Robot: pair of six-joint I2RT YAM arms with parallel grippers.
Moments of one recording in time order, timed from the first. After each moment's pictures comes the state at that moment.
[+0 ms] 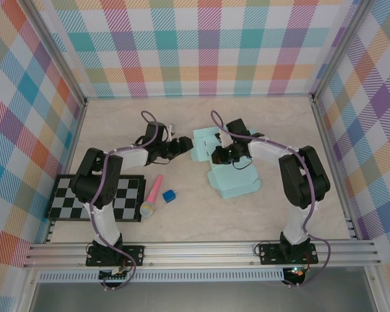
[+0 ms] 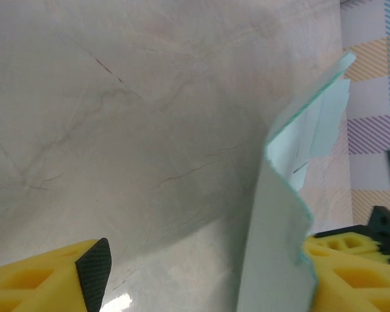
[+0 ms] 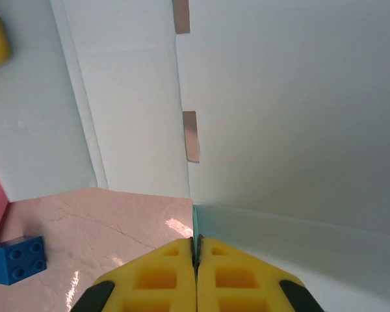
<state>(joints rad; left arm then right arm) -0.36 1.90 1.05 0.14 0.54 -0.71 0.45 1.86 1.20 -0.41 -0.47 0.28</state>
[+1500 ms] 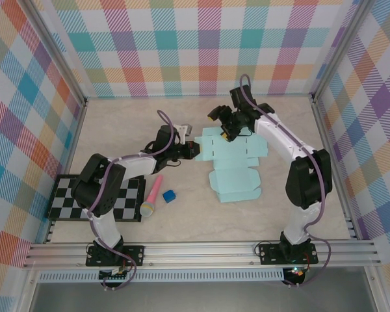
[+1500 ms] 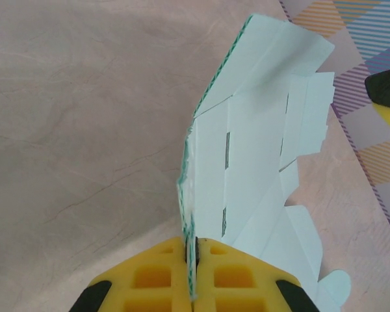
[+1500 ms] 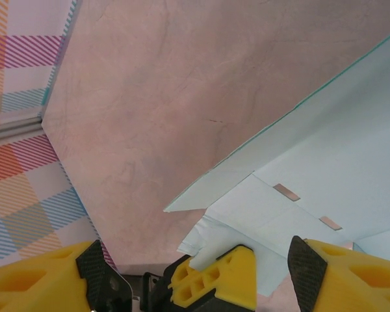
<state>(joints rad) -0.50 1.81 0.99 0.28 0.42 -0.51 0.43 1.86 1.66 -0.71 -0.30 1.18</state>
